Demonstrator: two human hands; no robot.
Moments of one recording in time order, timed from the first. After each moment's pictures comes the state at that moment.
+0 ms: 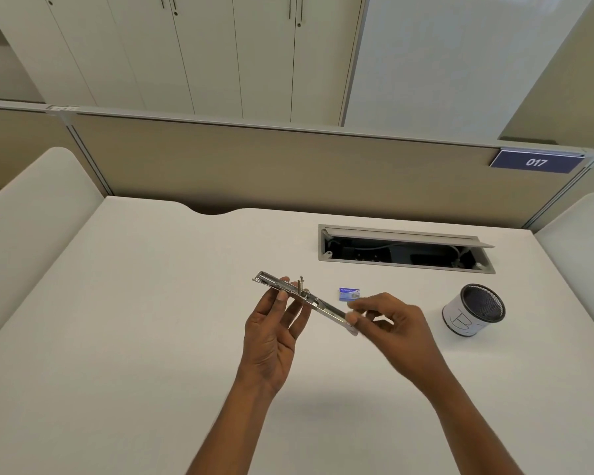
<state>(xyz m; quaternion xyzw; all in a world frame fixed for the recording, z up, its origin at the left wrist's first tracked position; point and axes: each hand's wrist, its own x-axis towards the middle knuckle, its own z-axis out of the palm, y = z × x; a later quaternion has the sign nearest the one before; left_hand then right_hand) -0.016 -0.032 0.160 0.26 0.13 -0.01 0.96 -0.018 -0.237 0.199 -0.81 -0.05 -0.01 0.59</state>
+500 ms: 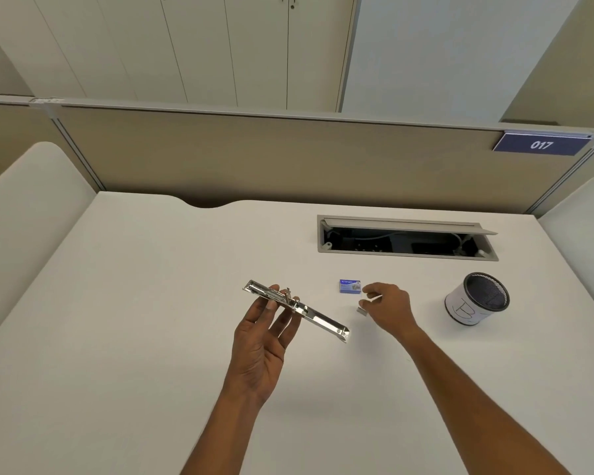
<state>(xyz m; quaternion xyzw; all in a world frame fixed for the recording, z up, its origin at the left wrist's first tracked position) -0.026 -0.015 0.139 0.25 0.16 -0.04 0.95 0.075 -0.266 0.089 -0.93 0.09 0.05 0.36</state>
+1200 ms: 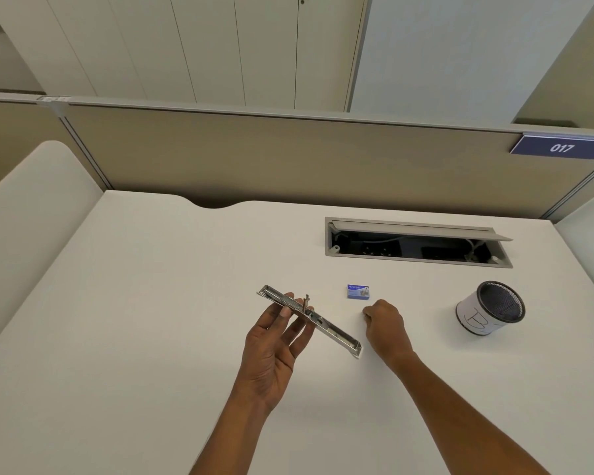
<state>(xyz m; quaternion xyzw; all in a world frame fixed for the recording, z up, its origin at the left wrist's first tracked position) -0.019 -0.018 0.136 0.26 0.17 -0.07 0.95 0.066 -0.250 0.046 -0.98 0.03 0.06 0.19</state>
